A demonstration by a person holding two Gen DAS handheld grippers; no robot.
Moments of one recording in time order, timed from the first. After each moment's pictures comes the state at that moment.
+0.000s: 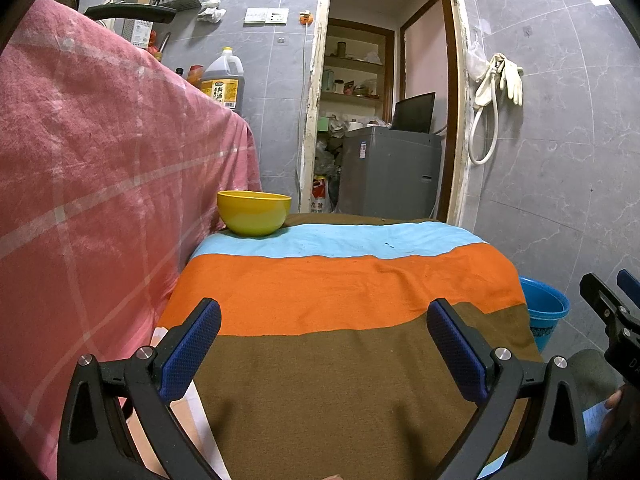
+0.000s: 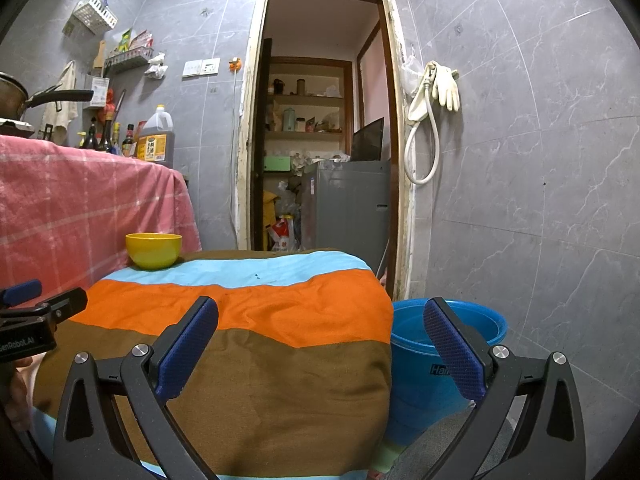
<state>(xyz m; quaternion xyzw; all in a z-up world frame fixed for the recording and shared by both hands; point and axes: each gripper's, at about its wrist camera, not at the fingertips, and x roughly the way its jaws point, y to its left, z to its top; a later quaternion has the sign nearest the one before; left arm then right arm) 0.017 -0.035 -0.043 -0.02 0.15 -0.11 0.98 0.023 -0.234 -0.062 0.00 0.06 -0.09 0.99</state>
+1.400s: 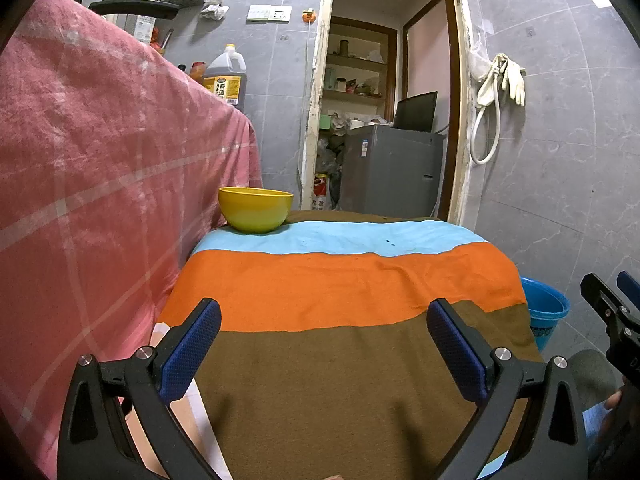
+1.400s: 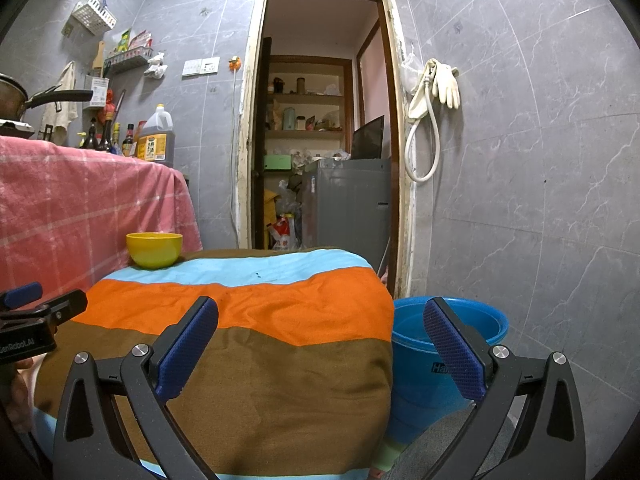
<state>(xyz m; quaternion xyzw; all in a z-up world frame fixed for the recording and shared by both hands) 0.013 -0.040 -0.046 -0.02 0.15 -0.10 0.98 0.022 -0.231 -0.062 0.00 0.06 -0.09 0.99</state>
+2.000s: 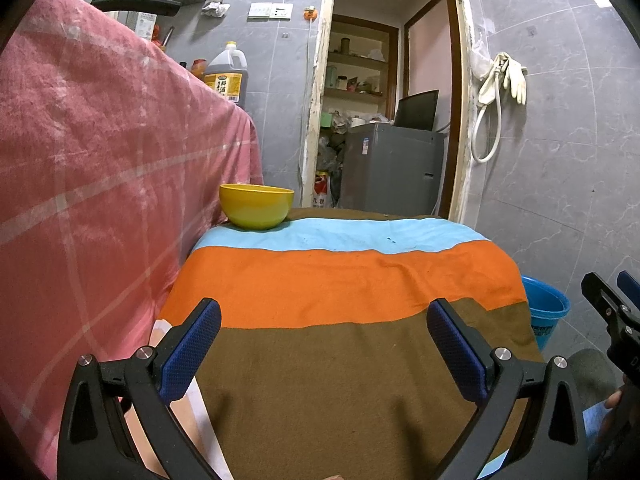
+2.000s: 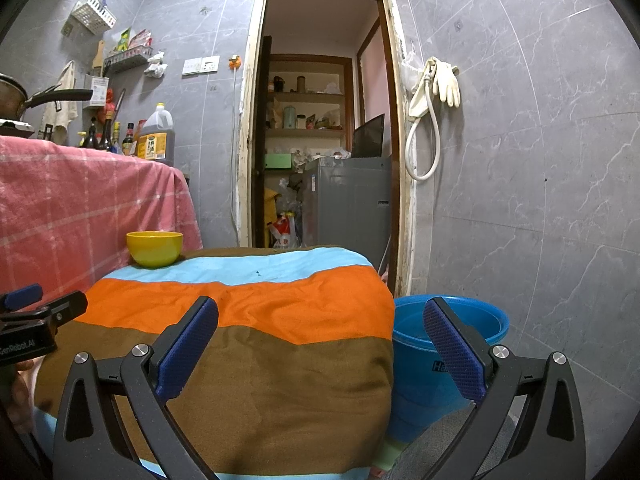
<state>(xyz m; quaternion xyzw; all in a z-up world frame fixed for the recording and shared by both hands) 0.012 -0.041 -0.047 -0.03 0.16 -0.10 0.98 0.023 -0.230 -0.062 0.00 0.06 -0.09 0.99</state>
